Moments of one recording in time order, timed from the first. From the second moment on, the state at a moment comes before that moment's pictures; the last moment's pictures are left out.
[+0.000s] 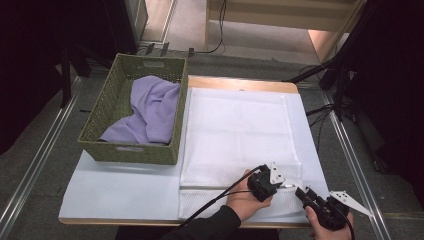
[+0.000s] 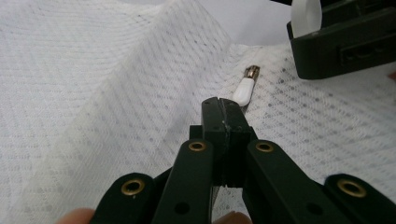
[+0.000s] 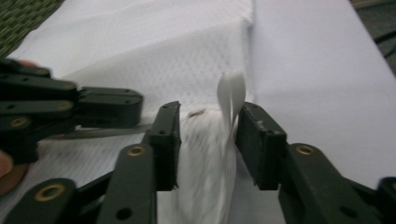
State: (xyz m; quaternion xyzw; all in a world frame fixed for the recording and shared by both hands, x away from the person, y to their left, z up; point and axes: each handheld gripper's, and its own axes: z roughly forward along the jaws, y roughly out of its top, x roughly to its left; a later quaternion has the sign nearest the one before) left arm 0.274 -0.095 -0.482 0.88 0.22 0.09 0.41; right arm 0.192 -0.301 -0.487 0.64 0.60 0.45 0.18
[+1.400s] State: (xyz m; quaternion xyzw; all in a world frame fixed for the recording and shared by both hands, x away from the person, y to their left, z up) left arm 0.288 -0.086 -0.483 0.86 0.27 0.02 0.43; right arm 0.209 -0.290 -0.476 0.58 0.61 0.52 0.16
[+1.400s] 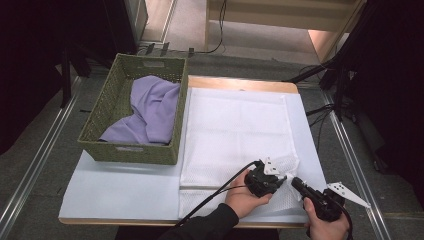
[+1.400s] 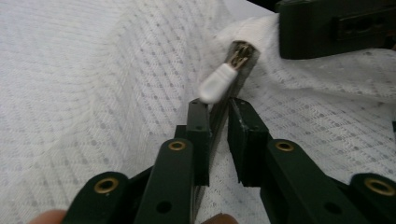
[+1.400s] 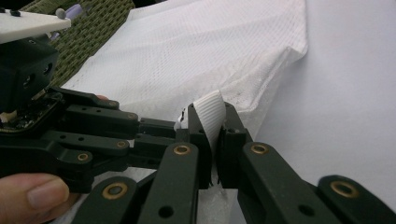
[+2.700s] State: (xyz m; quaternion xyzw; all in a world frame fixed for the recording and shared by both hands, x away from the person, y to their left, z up) left arm 0.276 -0.086 -0.468 0.86 0.21 0.09 0.45; right arm 0.200 -0.273 -0.462 0.52 0.65 0.50 0.23
